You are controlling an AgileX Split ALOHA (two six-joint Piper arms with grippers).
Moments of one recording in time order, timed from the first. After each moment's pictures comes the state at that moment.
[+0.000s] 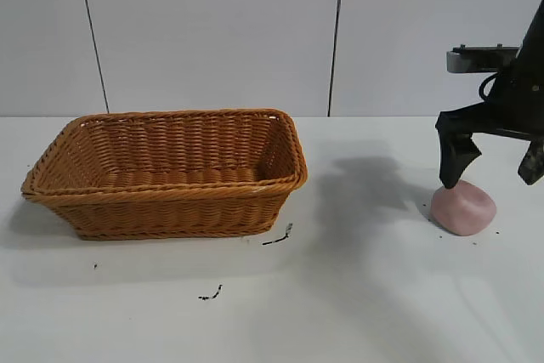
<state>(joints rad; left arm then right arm) -0.01 0.00 -0.50 -0.01 1.06 -0.03 0.01 2.04 -1.27 0.06 0.65 -0.15</state>
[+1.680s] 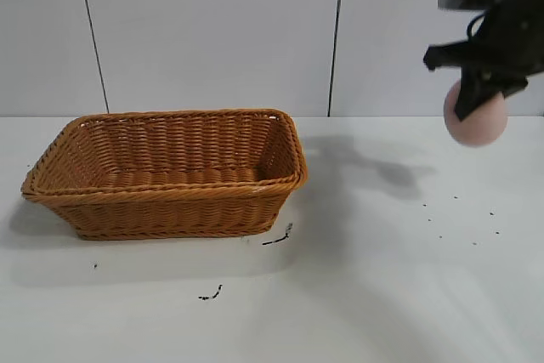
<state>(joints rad) -0.01 0.00 -0.50 -0.01 1.06 -0.03 0.02 1.92 -1.72 0.14 0.95 -0.16</state>
